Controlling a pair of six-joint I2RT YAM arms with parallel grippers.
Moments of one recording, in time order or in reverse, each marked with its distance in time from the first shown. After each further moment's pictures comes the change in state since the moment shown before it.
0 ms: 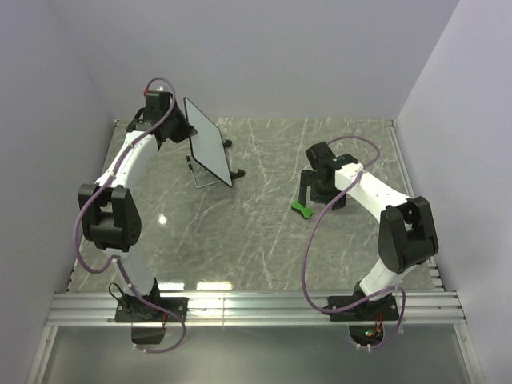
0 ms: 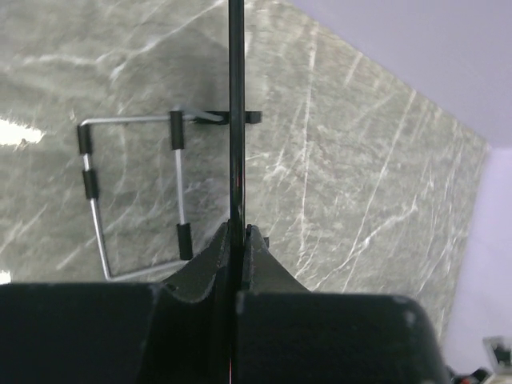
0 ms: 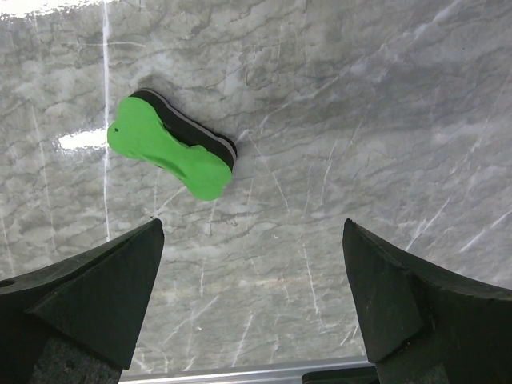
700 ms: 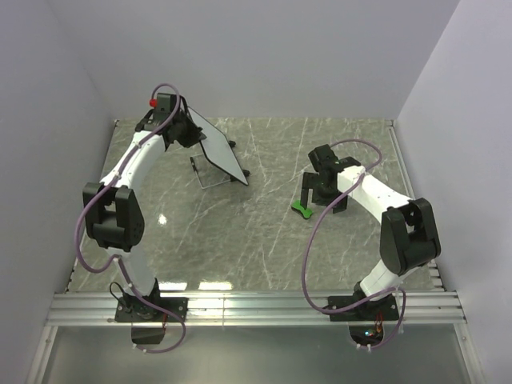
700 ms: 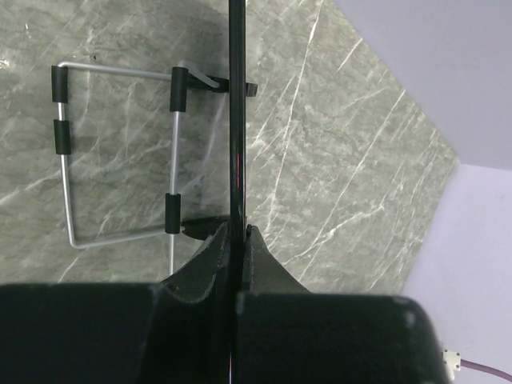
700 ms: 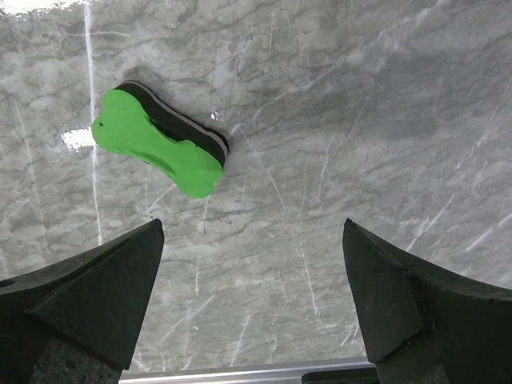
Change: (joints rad) left arm -0.053 0.007 0.009 -0.085 -0.044 -0.230; right arm -0.017 -0.017 -0.043 0.021 -0.022 0.000
